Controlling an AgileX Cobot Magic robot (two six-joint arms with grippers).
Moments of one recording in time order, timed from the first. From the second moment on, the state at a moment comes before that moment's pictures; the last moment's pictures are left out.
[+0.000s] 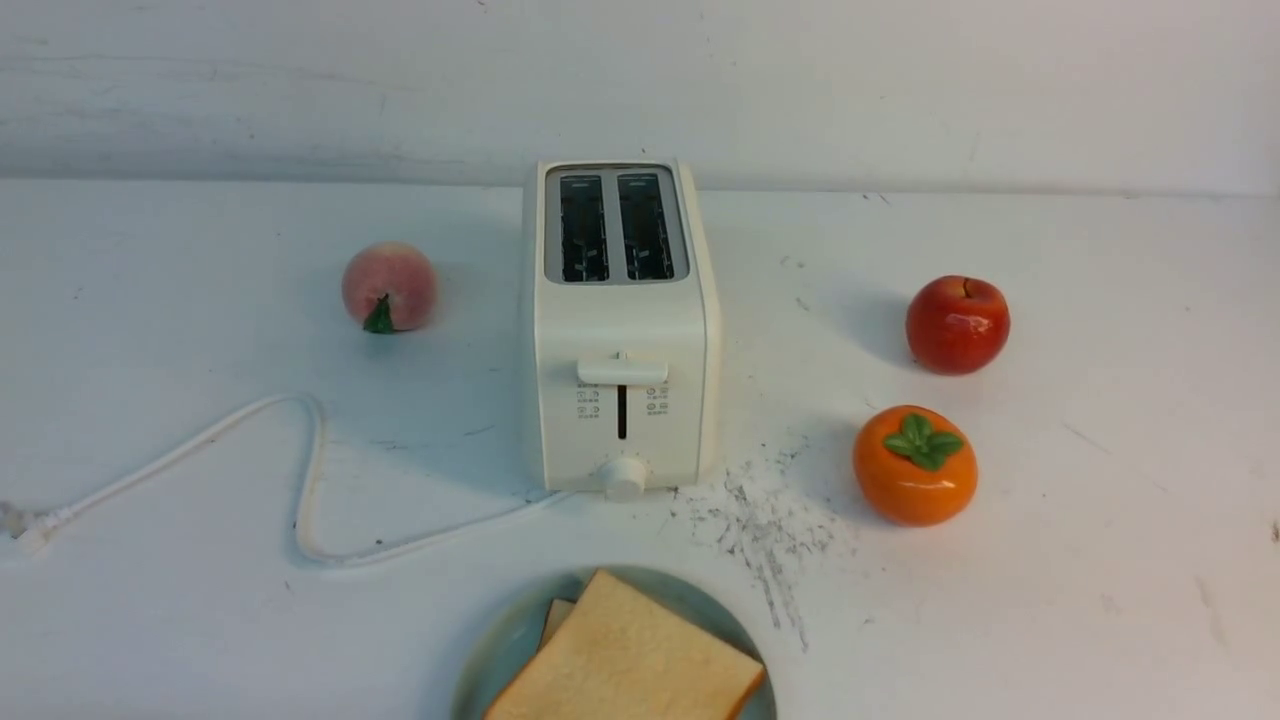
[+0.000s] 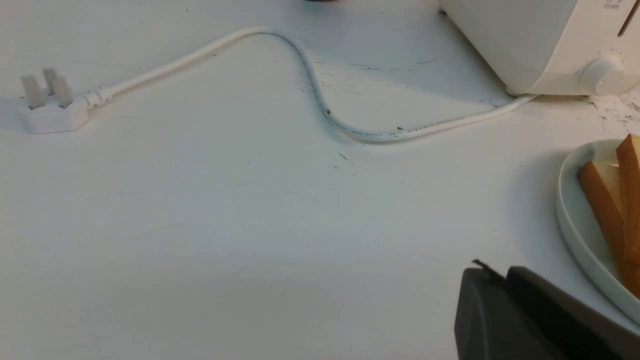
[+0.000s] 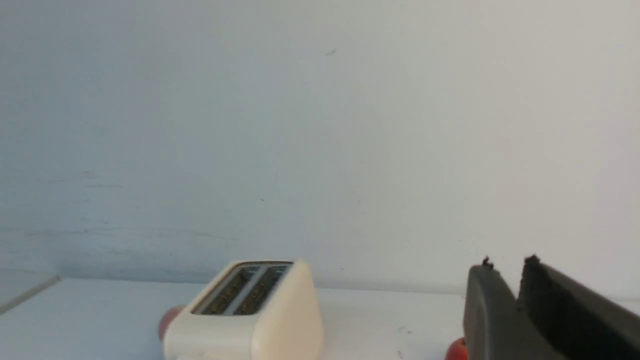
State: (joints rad) right arm 0.42 0.14 -0.53 -0.36 0.27 0.45; left arm -0.15 -0.01 0.03 -0.10 0.39 -0.11
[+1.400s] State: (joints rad) right arm 0.00 -0.01 0.02 -0.08 0.39 0.10; left arm -0.15 -0.01 0.03 -0.10 0.39 -0.11
